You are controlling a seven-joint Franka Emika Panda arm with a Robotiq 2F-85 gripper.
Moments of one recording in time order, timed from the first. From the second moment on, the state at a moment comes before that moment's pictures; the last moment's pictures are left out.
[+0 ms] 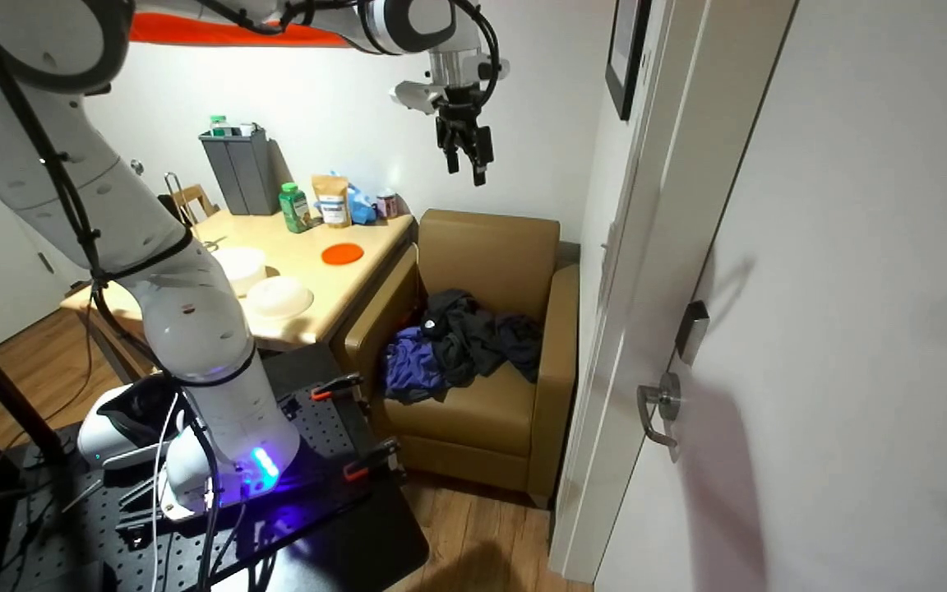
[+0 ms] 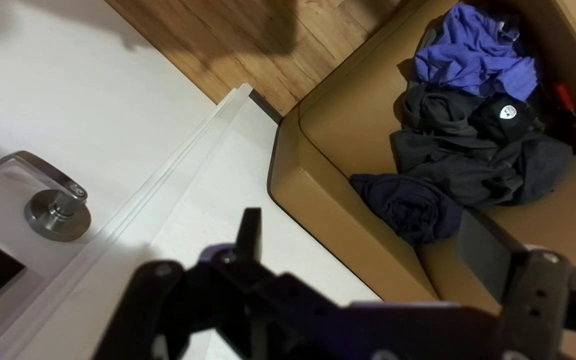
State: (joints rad) arm 0.06 -0.30 0.07 -2.08 -0.03 1.88 0.10
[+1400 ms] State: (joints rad) arm 0.00 0.02 0.02 -2.02 -0.24 2.55 0.83
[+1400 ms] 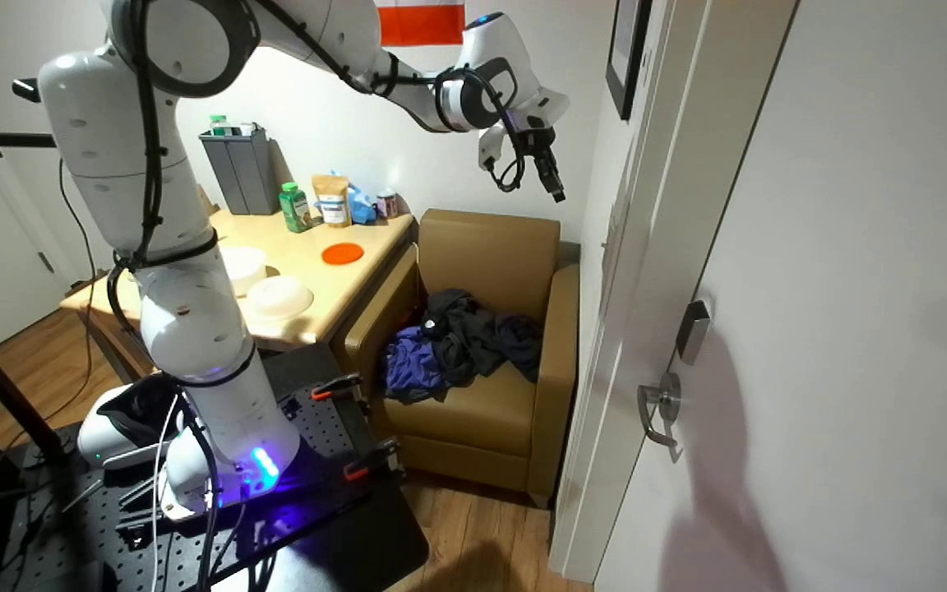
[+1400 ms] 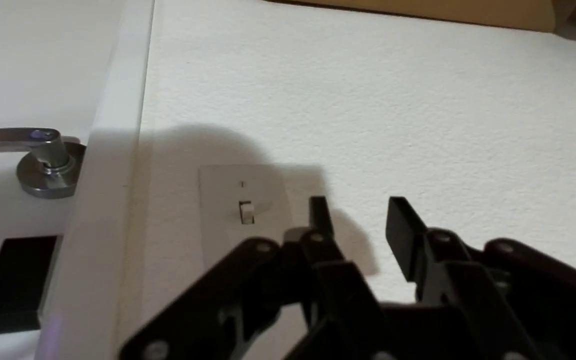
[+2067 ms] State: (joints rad) arm 0.00 0.07 -0.02 -2.01 -0.36 2.54 0.96
